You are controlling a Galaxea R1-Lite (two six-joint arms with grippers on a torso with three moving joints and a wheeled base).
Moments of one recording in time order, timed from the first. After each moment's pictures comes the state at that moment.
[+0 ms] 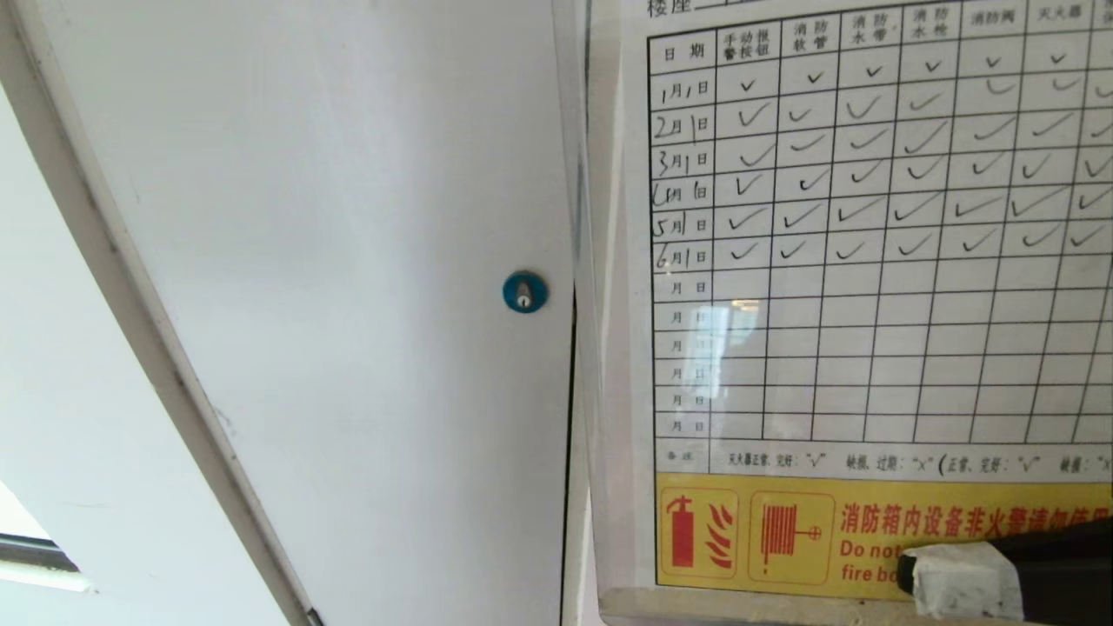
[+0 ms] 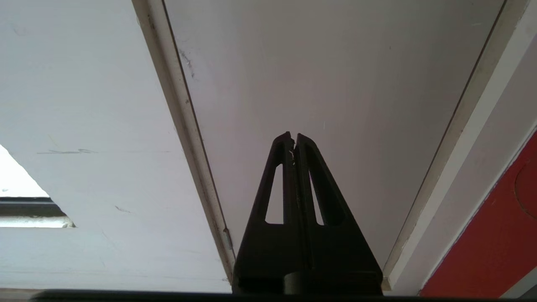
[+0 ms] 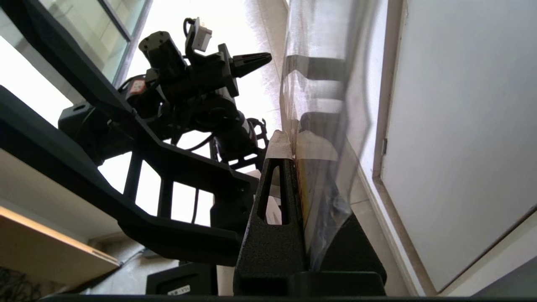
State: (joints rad) left arm 0.00 0.00 0.00 -0.01 -0.03 0.04; right arm 0.73 1.10 -0.94 0.01 0.66 0.15
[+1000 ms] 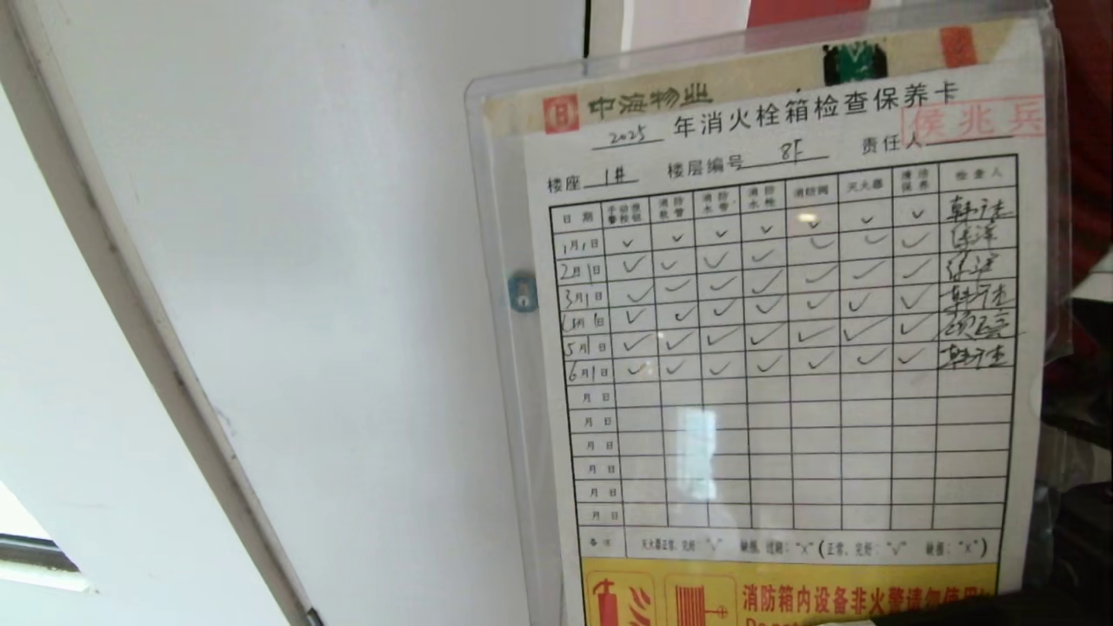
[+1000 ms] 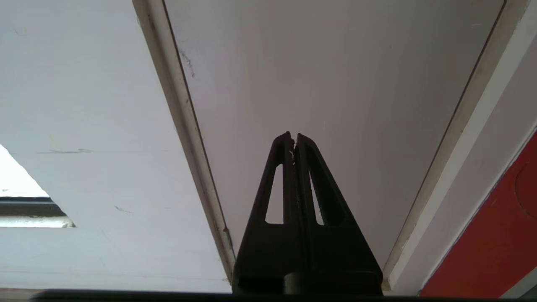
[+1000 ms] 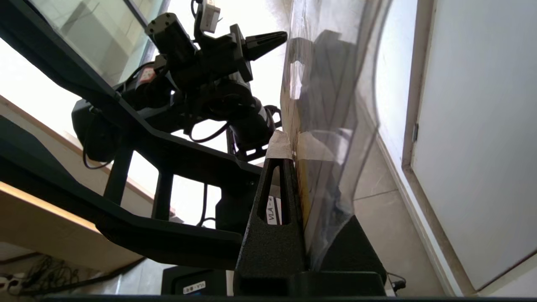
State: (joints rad) left arm 0.00 0.00 0.00 -0.01 -0.03 0.04; right arm 0.79 1.15 -0.81 -0.14 0.65 0.20
